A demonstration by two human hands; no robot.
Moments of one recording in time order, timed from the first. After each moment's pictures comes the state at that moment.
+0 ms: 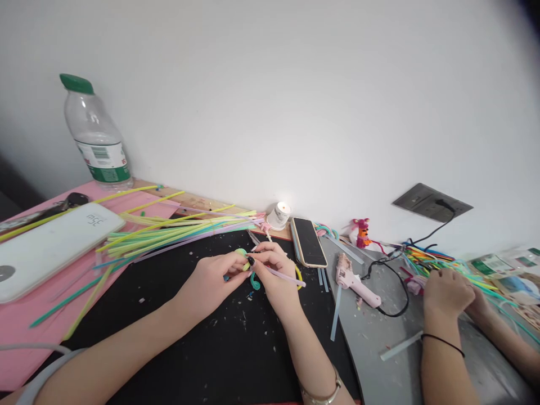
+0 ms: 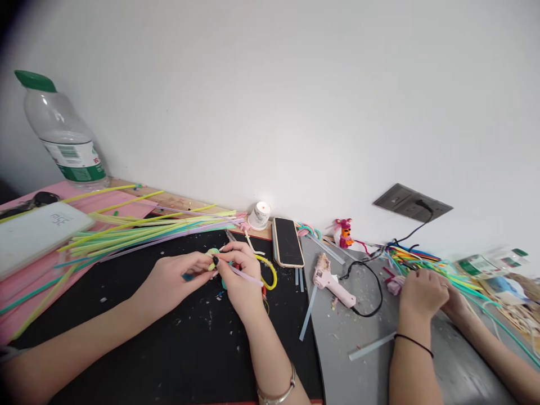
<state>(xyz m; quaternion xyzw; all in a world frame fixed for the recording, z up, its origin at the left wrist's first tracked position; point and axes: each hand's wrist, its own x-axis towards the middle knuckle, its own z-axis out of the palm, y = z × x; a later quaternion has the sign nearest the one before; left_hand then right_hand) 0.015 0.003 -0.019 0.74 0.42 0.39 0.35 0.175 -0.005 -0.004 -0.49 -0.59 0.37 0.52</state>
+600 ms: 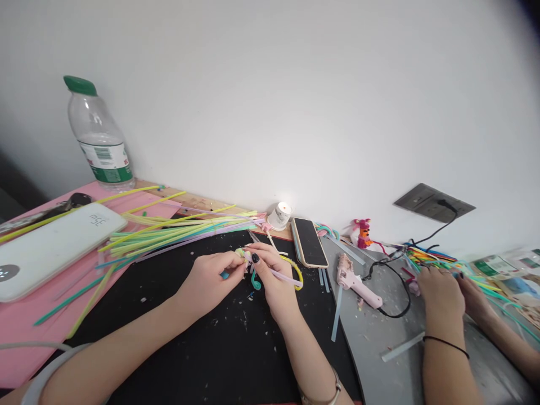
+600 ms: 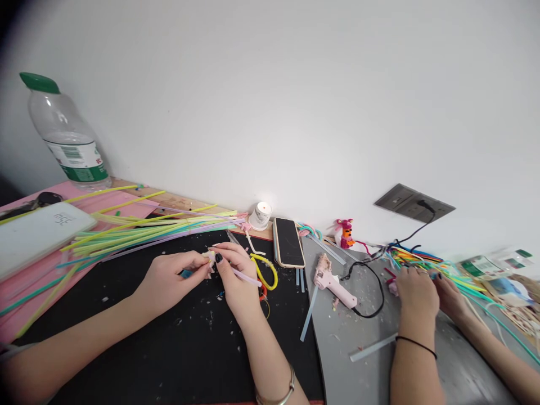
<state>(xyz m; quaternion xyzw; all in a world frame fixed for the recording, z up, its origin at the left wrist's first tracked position) 0.014 0.004 -0.013 0.77 0.44 0.40 0.24 0.172 -0.007 -0.006 -0.42 -0.60 0.42 0.54</state>
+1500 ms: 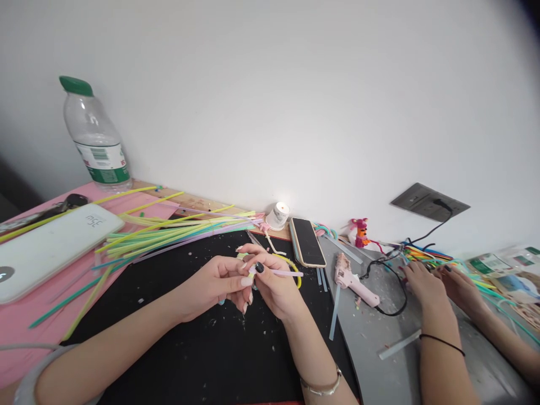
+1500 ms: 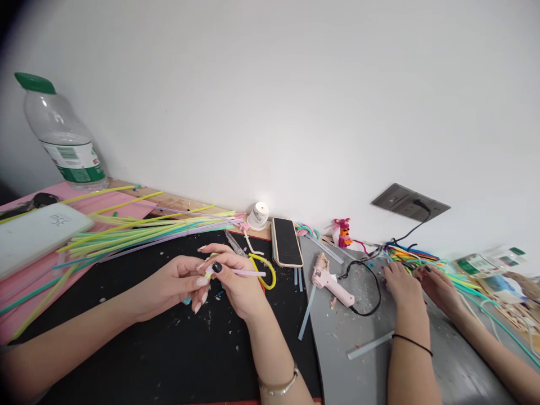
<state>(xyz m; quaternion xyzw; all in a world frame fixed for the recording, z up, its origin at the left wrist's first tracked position) 0.016 0.001 -0.007 0.45 0.22 0.33 0.80 0.176 -0.009 0.003 -0.29 -0.51 0.64 0.50</state>
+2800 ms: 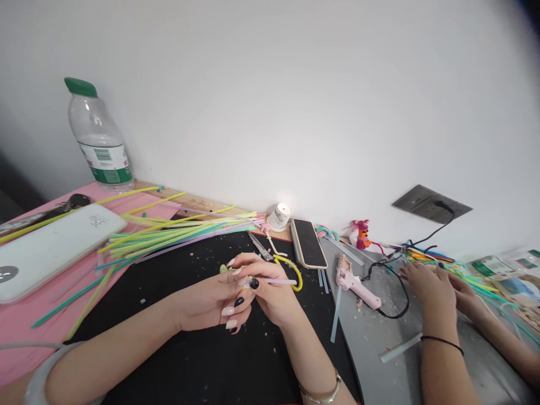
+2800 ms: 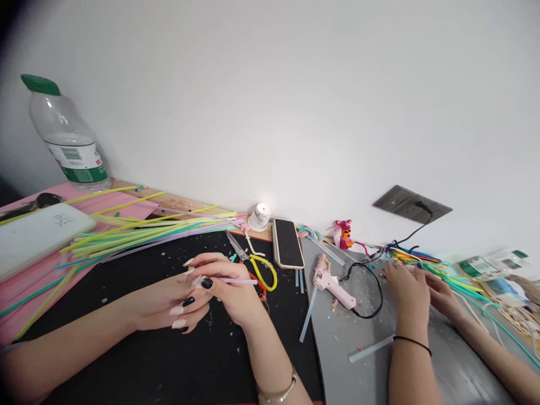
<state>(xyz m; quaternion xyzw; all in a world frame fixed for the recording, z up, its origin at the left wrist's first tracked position) 0.020 -0.004 -0.017 0.34 0.10 0.23 0.91 0.171 -0.013 -0.002 -0.23 -0.57 0.62 0.48</state>
